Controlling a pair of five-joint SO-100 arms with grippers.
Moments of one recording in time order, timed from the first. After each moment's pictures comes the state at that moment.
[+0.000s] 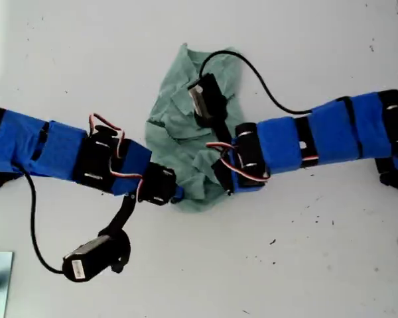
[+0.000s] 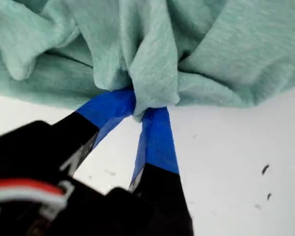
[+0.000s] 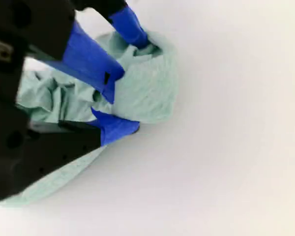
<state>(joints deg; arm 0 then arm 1) 4.7 81.9 86.6 57.6 5.4 -3.1 70.5 58.6 89.6 -20.7</state>
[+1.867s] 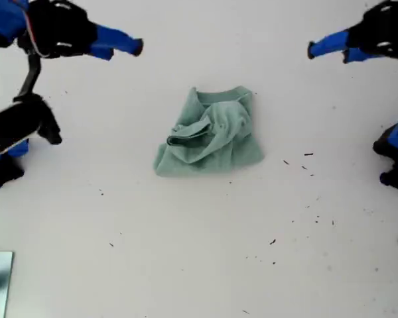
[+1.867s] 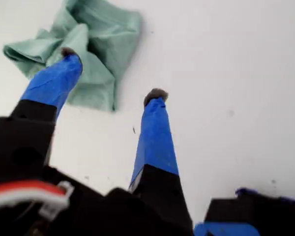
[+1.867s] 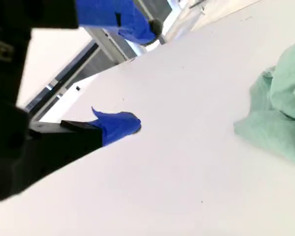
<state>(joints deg) -32.8 129.8 103.8 73.2 31.9 44.1 152.4 106.3 97.6 -36.2</state>
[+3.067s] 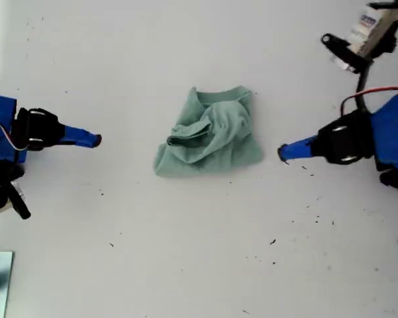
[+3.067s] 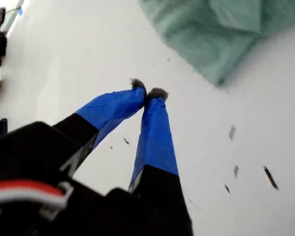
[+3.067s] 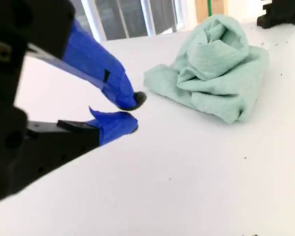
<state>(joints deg) -11.5 206.1 179.7 65.0 6.2 0.9 159.6 136.6 57.6 -24.1</state>
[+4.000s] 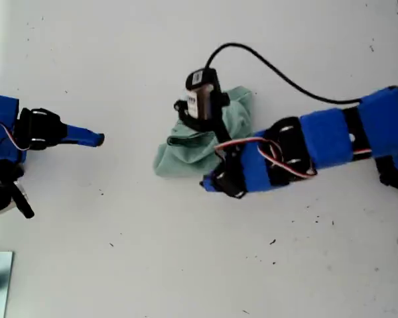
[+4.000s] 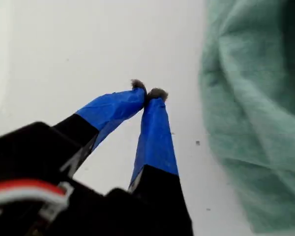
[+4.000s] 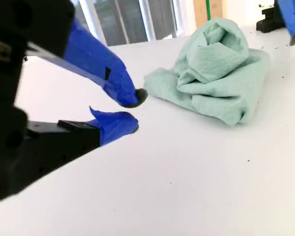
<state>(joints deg) -11.9 206.1 181.1 62.7 7.3 -0.7 90.4 84.7 53.7 -43.3</state>
